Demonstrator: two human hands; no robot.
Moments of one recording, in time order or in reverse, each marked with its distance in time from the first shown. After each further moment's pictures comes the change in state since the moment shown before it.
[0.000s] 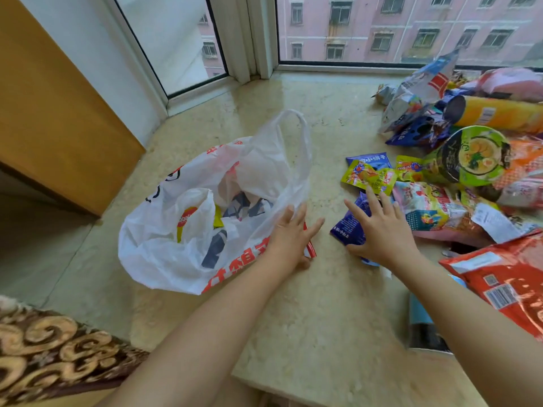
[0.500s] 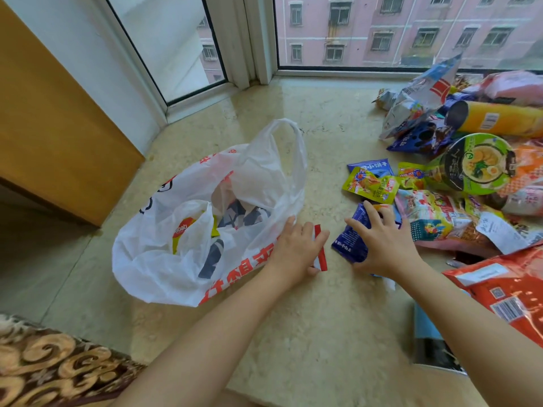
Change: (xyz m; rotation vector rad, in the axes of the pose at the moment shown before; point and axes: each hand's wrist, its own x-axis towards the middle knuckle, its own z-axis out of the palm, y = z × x) left_hand 0.003 0.005 0.005 -0.251 0.222 0.042; right_hand 0.002 0.000 -0.008 -0.086 -0.119 -0.035
